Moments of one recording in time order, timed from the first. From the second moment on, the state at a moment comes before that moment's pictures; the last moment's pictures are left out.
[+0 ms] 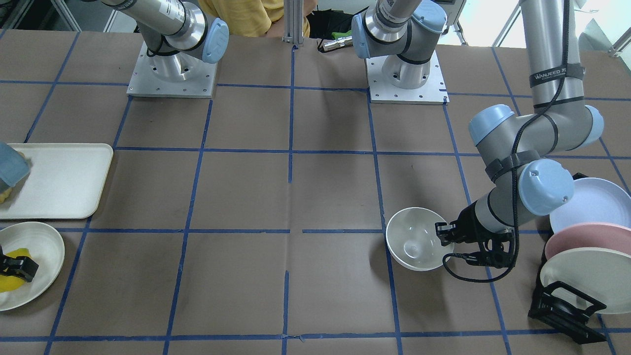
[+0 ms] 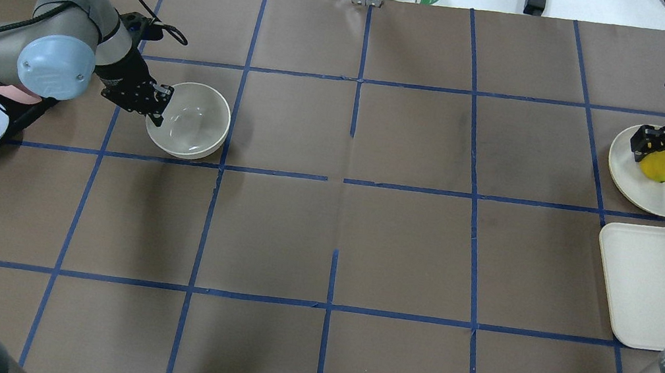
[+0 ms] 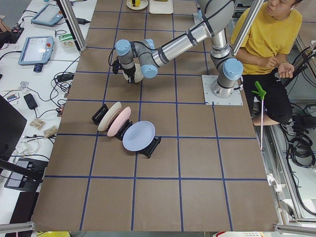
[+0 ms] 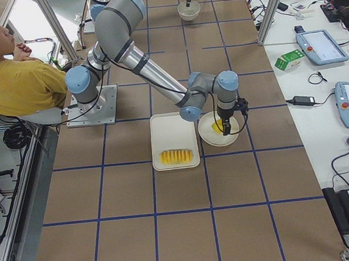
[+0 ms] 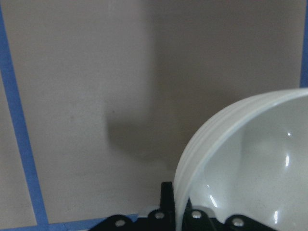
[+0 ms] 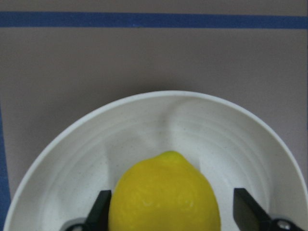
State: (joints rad) left arm -1.35 -1.99 -1.72 -1.09 1.48 0.23; right arm 1.10 -0.94 1.58 -2.35 -1.68 -0.44
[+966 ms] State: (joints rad) left arm -1.76 -1.99 -1.75 -1.03 1.38 -0.31; right arm 1.16 -1.16 1.58 -2.04 -1.65 -0.32
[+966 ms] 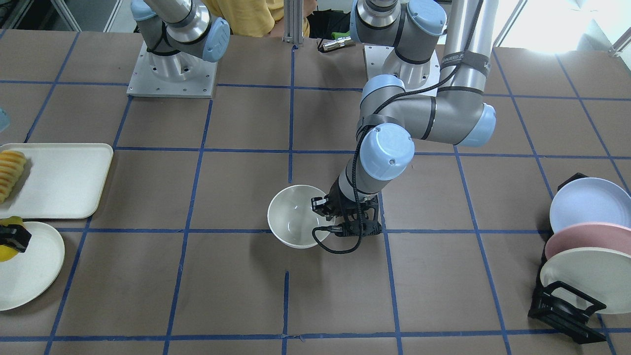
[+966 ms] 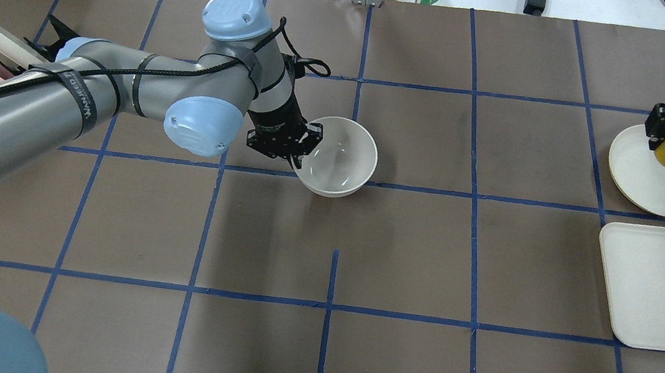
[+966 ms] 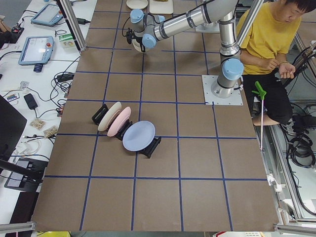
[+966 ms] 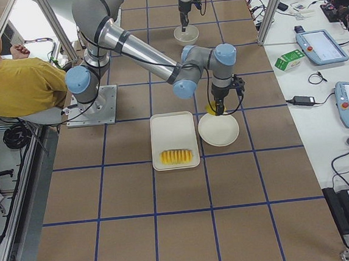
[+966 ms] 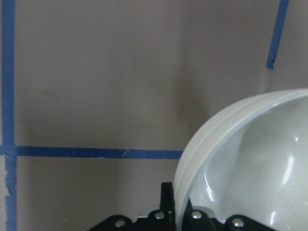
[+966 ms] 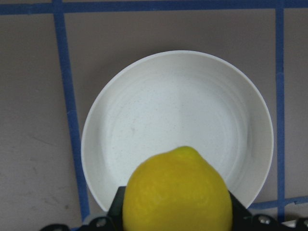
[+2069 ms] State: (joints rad) left arm -1.64 -1.85 -1.59 -1.27 1.53 -0.09; right arm 1.57 -1.27 1.55 -1.91 -1.54 0.20
